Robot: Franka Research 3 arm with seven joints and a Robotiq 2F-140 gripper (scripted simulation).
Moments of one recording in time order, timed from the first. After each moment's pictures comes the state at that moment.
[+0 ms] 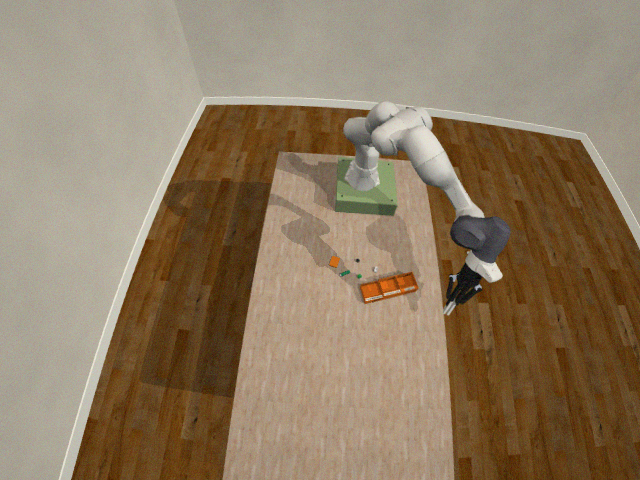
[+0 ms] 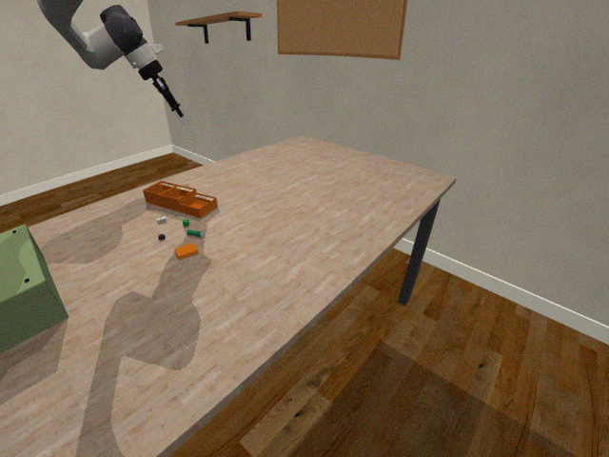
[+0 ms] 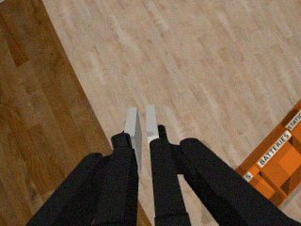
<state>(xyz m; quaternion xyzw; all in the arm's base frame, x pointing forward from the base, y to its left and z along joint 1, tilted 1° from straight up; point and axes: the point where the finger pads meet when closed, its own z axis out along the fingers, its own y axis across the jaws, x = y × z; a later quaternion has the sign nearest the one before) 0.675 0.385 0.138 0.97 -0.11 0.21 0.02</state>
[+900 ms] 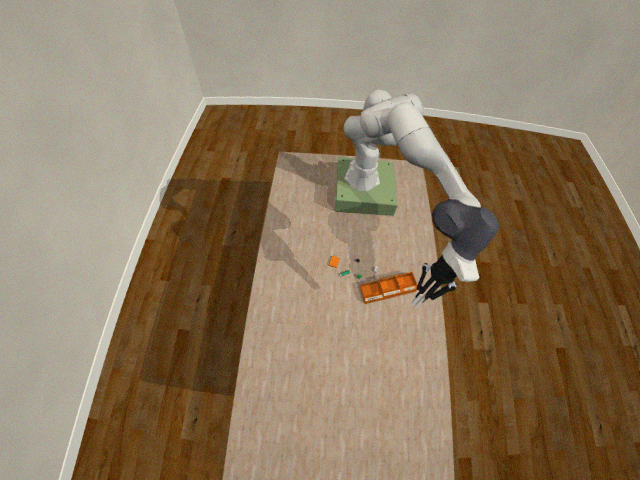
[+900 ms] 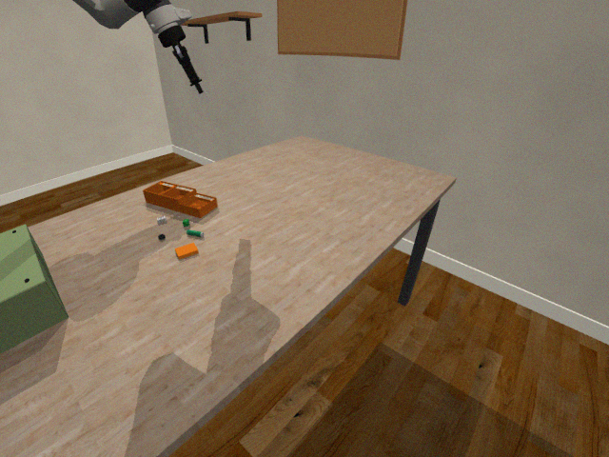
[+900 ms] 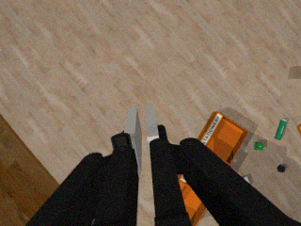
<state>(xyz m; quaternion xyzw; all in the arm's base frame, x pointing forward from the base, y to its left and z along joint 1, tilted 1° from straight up) 0.699 0.234 0.225 0.96 -0.23 0.17 0.07</state>
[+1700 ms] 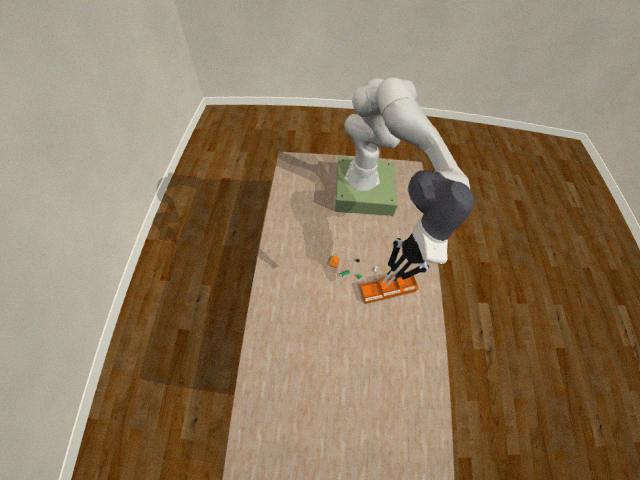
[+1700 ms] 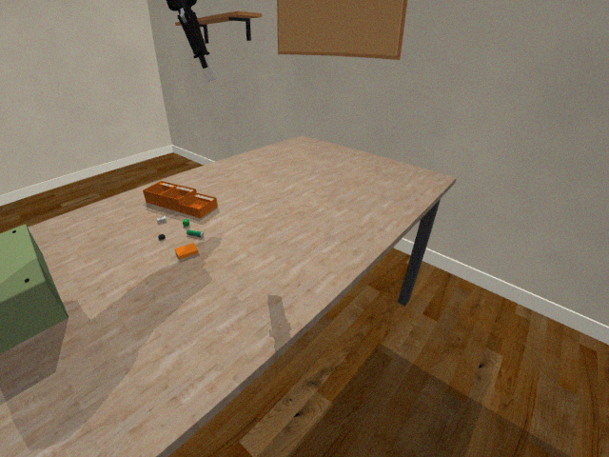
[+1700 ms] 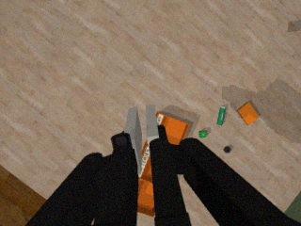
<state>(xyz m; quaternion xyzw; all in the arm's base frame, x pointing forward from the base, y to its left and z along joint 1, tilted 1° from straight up) 0.669 0.115 0.303 0.94 -0.31 0.11 0.08</state>
